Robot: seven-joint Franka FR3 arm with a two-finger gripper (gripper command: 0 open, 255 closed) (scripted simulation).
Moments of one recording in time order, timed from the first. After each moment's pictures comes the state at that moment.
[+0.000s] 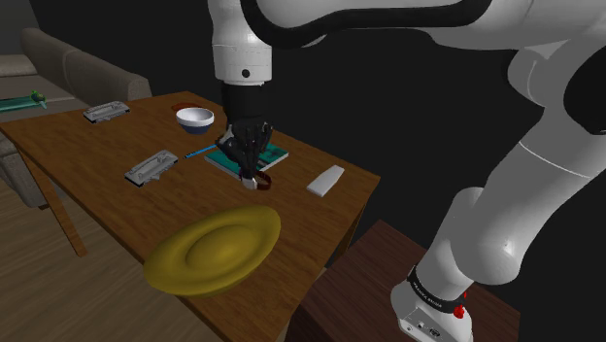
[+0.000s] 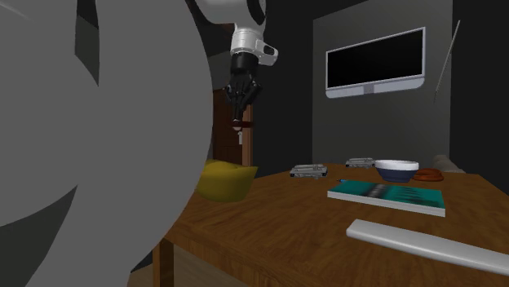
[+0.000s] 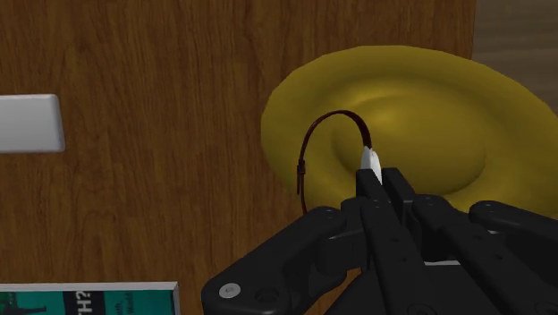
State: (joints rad) arm 0.26 -0.09 0.37 -1.85 0.13 1.64 0.38
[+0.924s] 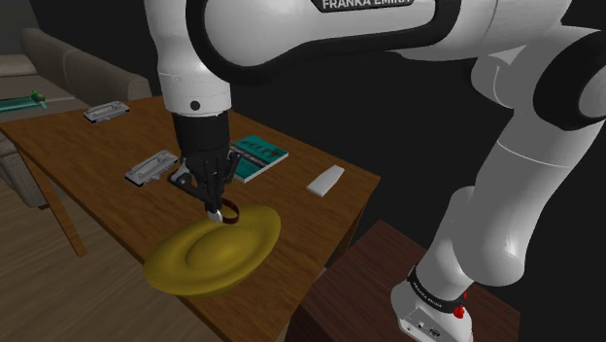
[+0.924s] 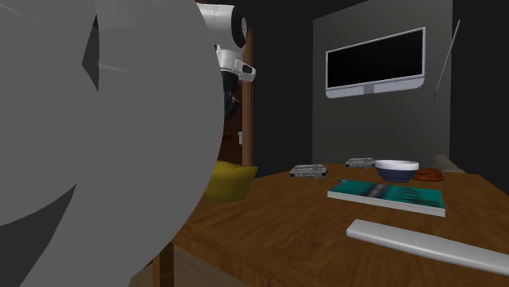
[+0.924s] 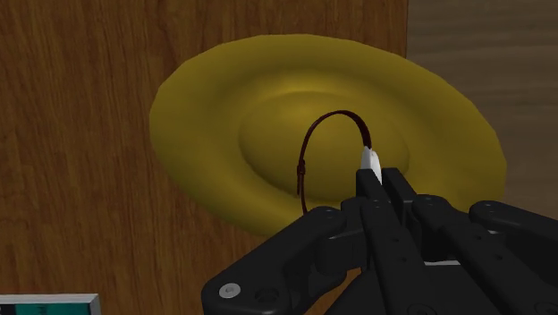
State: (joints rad) arm 0.34 0.07 0.46 -1.76 0.09 1.72 0.54
